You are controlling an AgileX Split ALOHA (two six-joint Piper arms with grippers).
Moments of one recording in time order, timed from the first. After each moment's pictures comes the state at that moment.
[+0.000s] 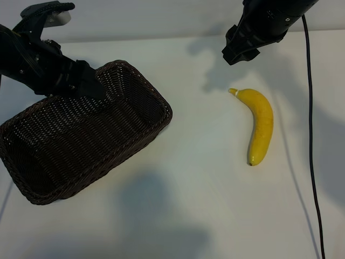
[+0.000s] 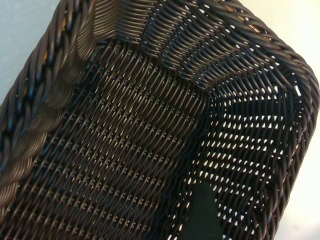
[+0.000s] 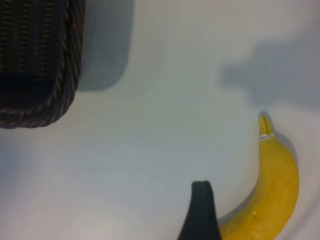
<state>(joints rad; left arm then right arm) -0.10 1.60 -1.17 -0.55 0.88 0.44 0.40 1.83 -1.64 0.22 1.01 -0.43</state>
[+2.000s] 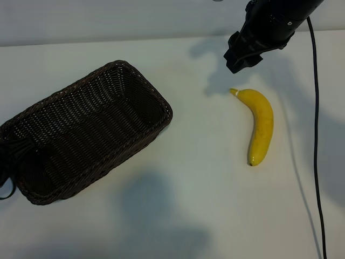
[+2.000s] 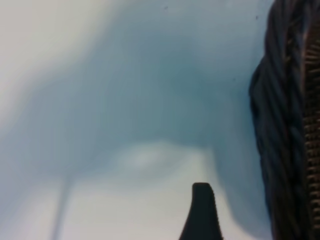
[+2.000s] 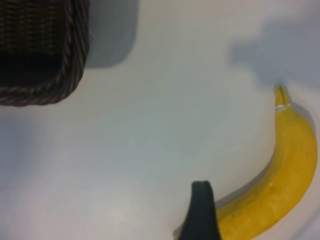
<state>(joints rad) -0.10 1.18 -0.48 0.31 0.46 -0.91 0.40 1.83 -1.64 0.22 1.09 -0.38</state>
